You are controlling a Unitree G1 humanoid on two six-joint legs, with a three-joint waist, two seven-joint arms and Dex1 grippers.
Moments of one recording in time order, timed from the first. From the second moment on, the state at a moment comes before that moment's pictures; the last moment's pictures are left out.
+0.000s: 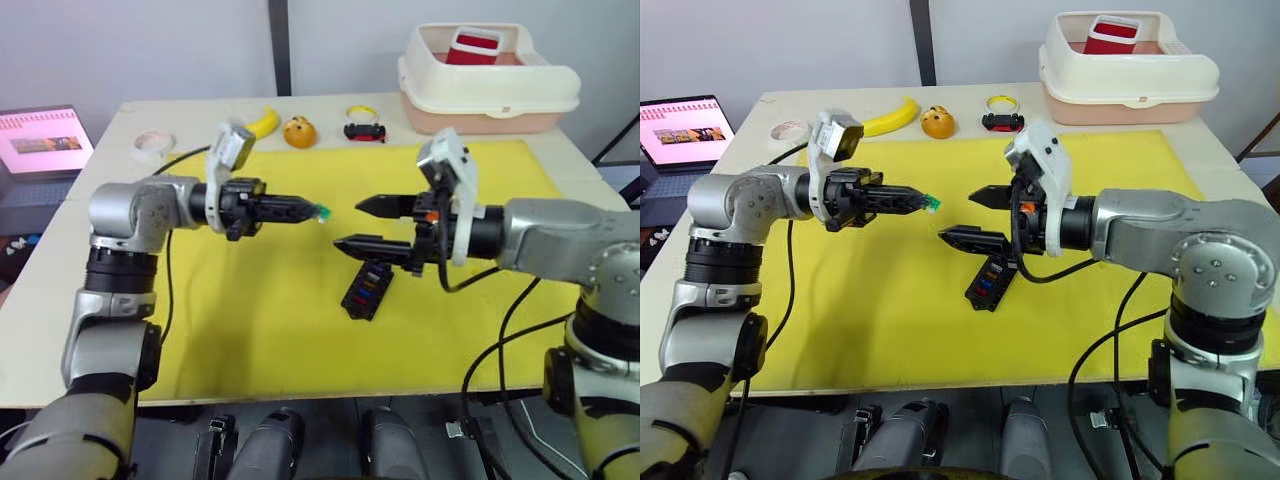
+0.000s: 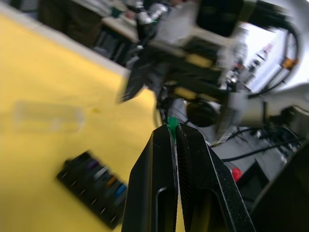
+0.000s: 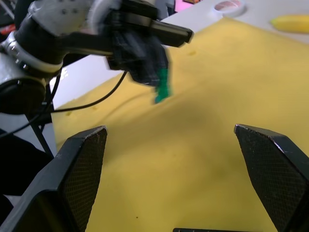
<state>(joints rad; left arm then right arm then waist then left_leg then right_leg) -0.94 0.52 0.02 0.16 -0.65 1.07 -1.46 -0.79 -0.64 -0.20 -0.46 1.29 1.44 0.27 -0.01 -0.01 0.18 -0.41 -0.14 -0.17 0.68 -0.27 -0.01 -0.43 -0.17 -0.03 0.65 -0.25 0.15</state>
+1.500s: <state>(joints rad) -0.89 0.55 -0.04 0.11 -0.73 0.98 -1.41 -0.81 -0.88 0.05 -0.38 1.85 1.12 -0.07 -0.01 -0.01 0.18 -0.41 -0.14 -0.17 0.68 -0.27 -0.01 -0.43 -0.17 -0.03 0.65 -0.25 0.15</state>
